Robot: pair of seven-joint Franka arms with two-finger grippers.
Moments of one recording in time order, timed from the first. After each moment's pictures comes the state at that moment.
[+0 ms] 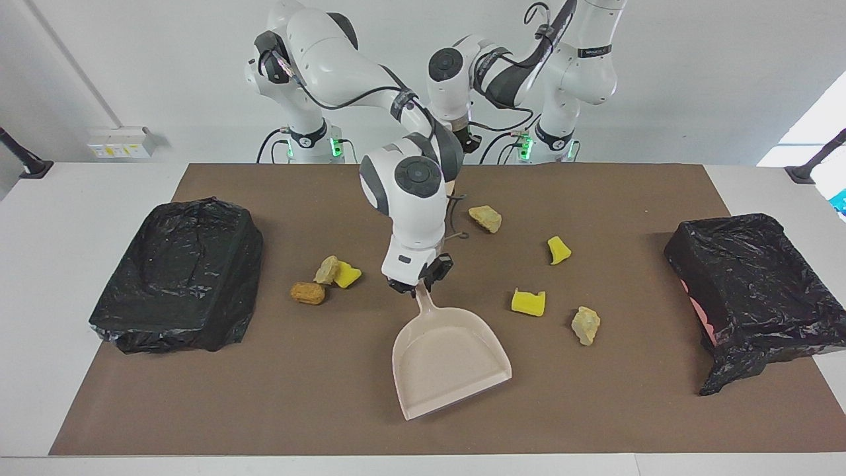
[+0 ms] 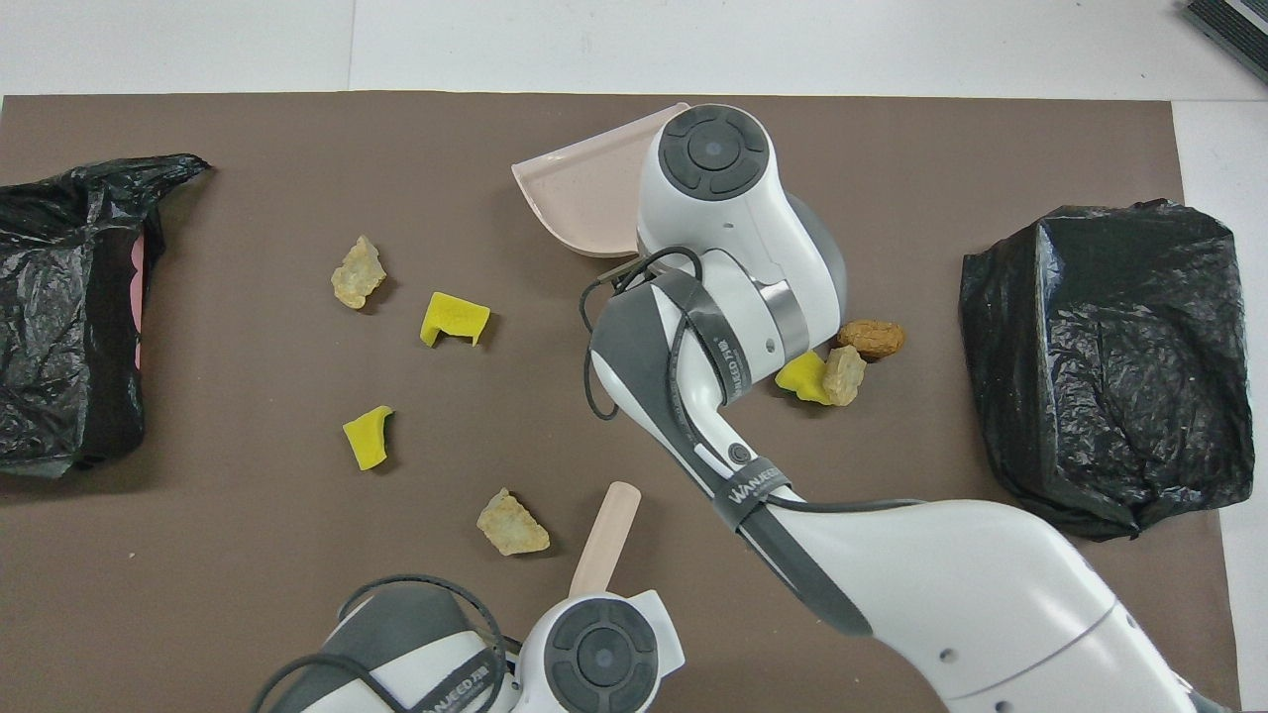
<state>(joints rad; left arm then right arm) -0.92 -0.17 -0.01 -2.27 -0.13 1.74 -0.38 0.44 0.59 0.04 -1.25 -0.03 1.86 -0.02</state>
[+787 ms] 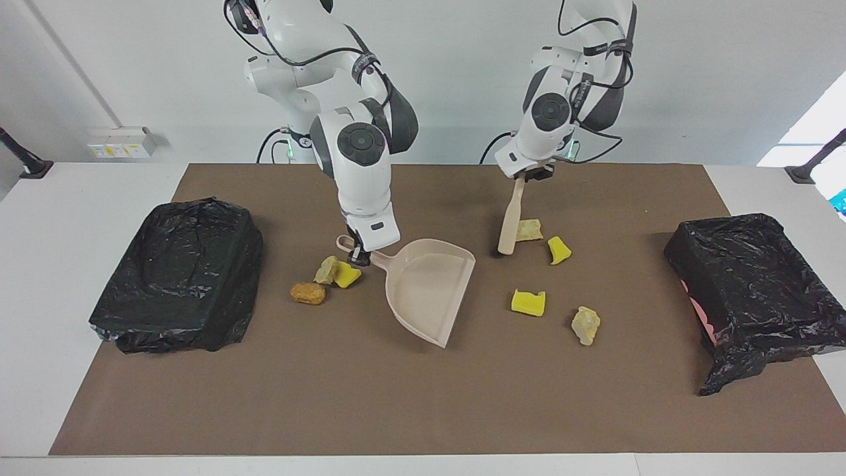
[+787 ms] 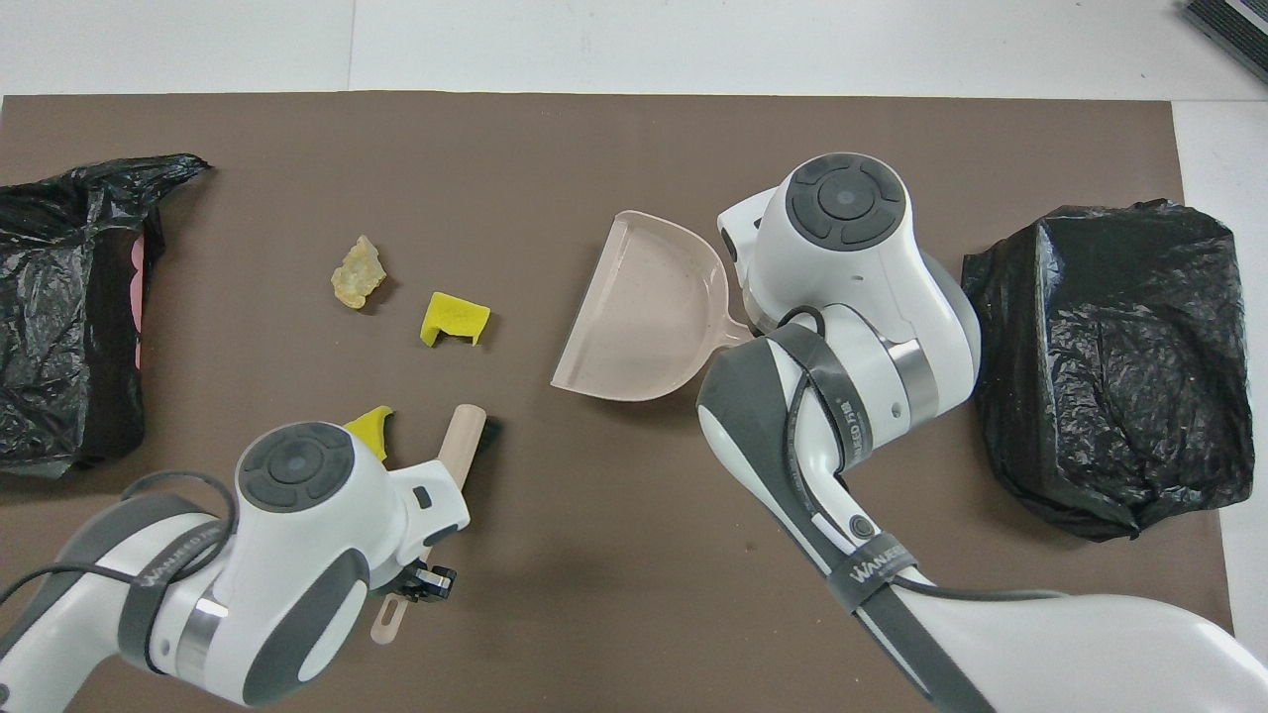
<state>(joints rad) -0.45 -0.19 0.00 -2.38 -0.09 1.83 -0.10 0.37 0.35 0.05 -1.62 -0.06 1.85 -0.78</state>
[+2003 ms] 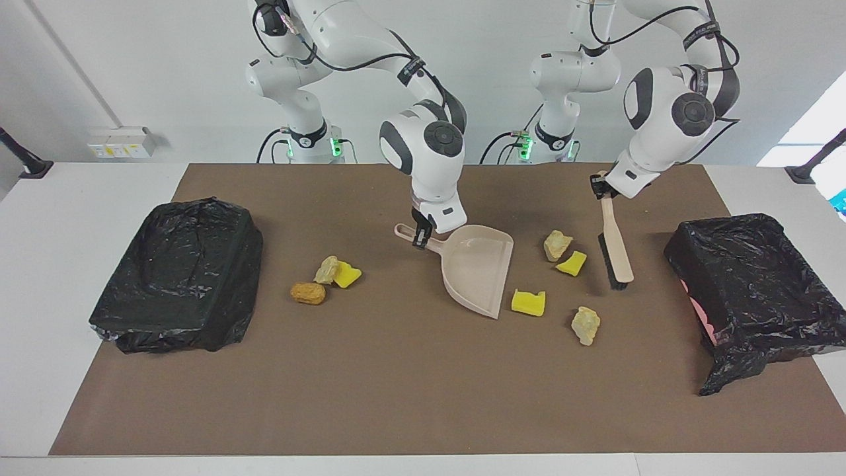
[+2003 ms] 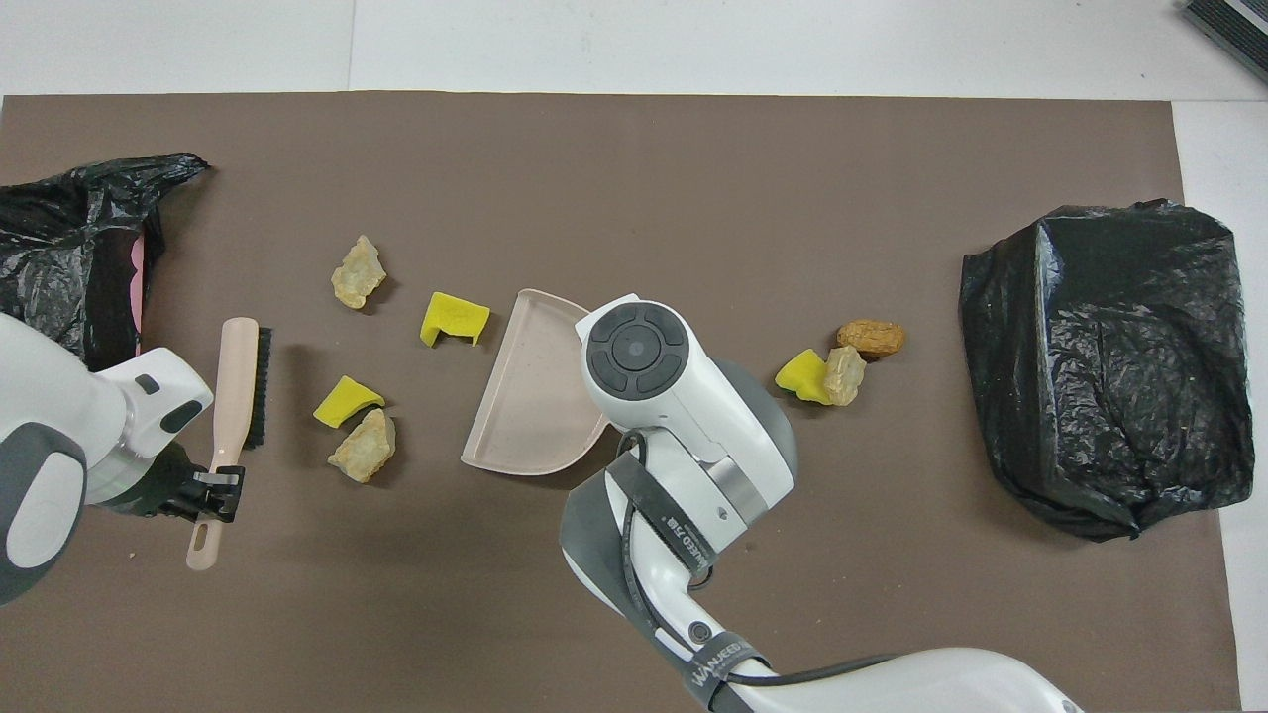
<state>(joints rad) -0.04 -0.17 0.00 -2.23 0.02 1.73 -0.09 0.58 0.38 0.05 -1.72 -0.06 1.99 -0.60</state>
